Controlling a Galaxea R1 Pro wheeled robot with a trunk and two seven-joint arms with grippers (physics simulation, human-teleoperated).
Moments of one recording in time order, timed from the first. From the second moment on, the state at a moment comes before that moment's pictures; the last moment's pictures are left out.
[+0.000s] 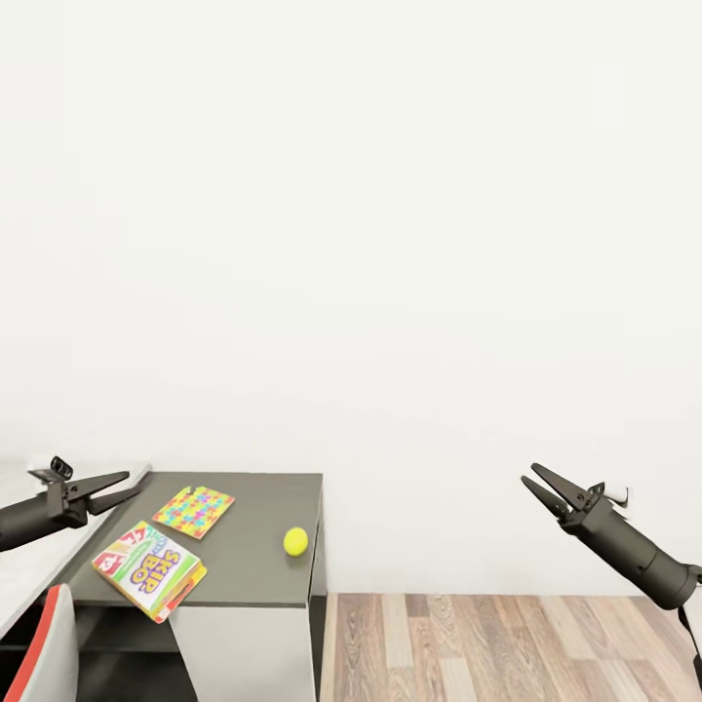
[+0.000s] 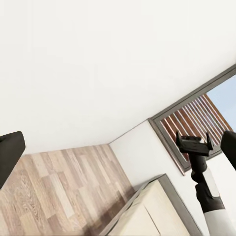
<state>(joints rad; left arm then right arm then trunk) -0.51 0.55 0.38 -0.93 0.26 0.97 -1.57 -0.21 -0.17 -0.49 -1.52 -0.86 0.91 0.89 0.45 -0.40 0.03</state>
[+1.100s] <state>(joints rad) -0.51 0.55 0.39 -0.94 0.26 0.97 -1.57 -0.21 -0.17 -0.49 -1.52 -0.86 0.91 0.89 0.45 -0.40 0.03</state>
